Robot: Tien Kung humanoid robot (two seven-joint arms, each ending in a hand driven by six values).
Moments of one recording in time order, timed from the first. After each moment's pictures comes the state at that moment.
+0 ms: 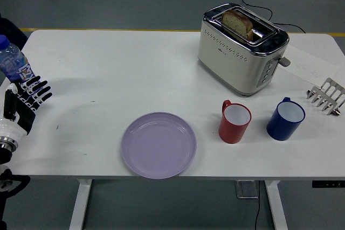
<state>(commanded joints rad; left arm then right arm) -0.13 0.15 -1.68 -1.18 0.84 -0.07 -0.03 -0.04 -0.03 0.35 0.29 0.71 -0.18 0.11</state>
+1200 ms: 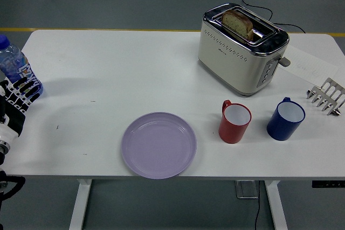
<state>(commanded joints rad) -0.12 0.15 -1.70 -1.17 0.82 -0.04 -0.06 -0.05 -0.03 0.34 0.29 0.74 -0.19 0.11</state>
